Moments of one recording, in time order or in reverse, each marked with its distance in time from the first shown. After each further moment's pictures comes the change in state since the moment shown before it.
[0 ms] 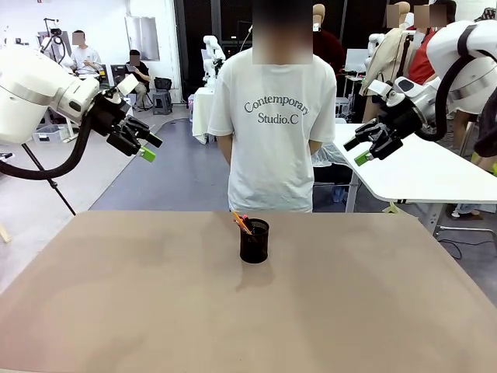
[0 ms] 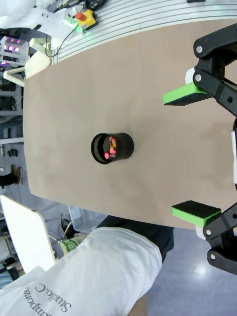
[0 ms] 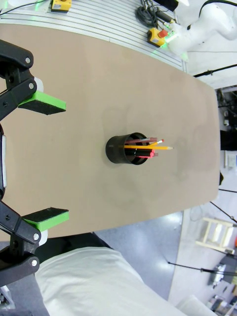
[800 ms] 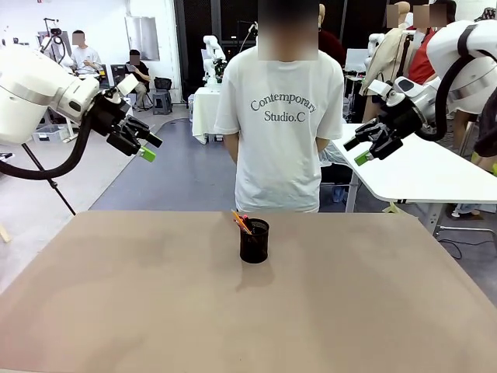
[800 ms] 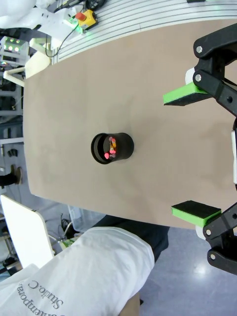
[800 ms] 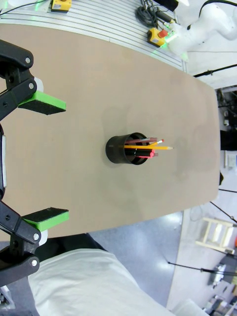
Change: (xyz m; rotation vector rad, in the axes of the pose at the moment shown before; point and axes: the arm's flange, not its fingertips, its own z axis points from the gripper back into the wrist) left arm 0.000 0.000 0.000 0.000 0.000 0.000; right arm 0.000 0.000 0.000 0.000 0.000 0.000
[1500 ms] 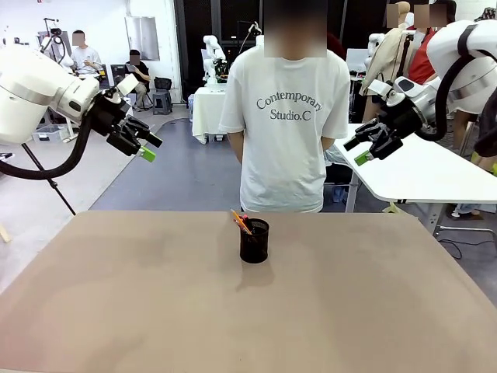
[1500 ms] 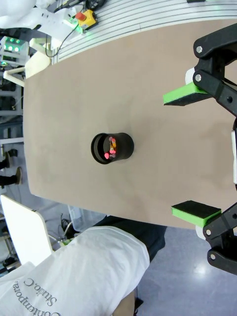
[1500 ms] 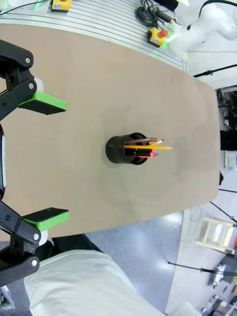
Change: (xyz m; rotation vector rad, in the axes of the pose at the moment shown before) left arm 0.000 0.000 0.000 0.000 0.000 0.000; right arm 0.000 0.000 0.000 0.000 0.000 0.000
